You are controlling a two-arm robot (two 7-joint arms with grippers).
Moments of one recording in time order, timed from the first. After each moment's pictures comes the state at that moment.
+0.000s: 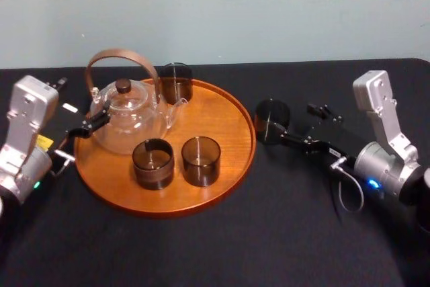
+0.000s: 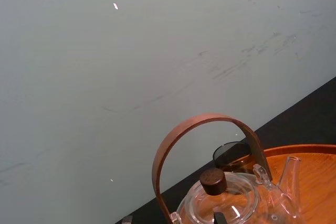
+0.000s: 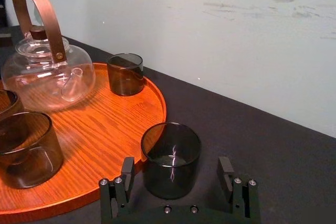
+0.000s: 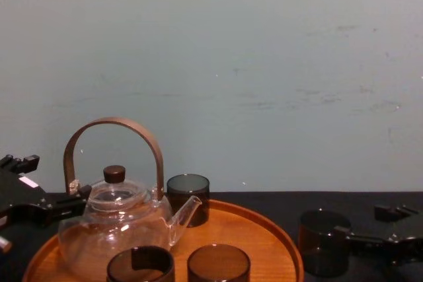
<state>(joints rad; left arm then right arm) -0.20 0.60 0.45 -1.41 -0.25 -0.12 0.03 0.24 0.40 -0.32 -1.30 0.30 0.02 0.43</state>
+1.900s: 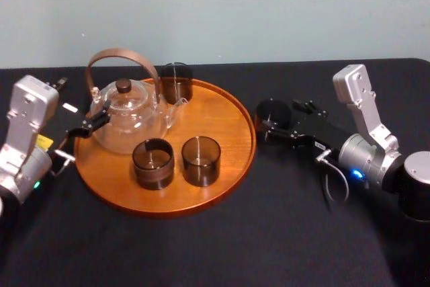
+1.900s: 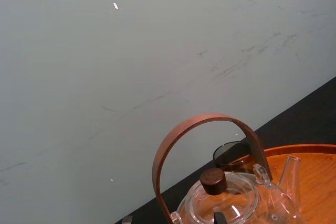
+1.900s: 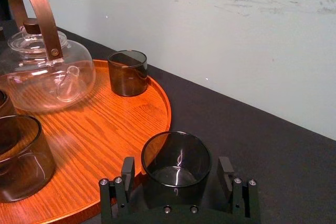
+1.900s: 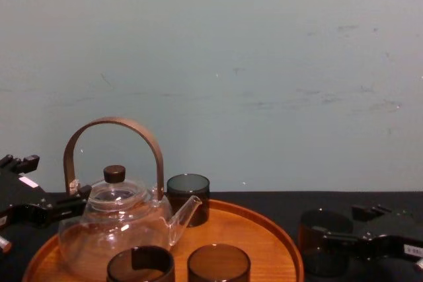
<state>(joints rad) -0.20 0.60 0.45 -1.41 -0.25 -0.12 0.03 0.34 0.35 -0.36 -1.16 0.27 -0.01 0.46</state>
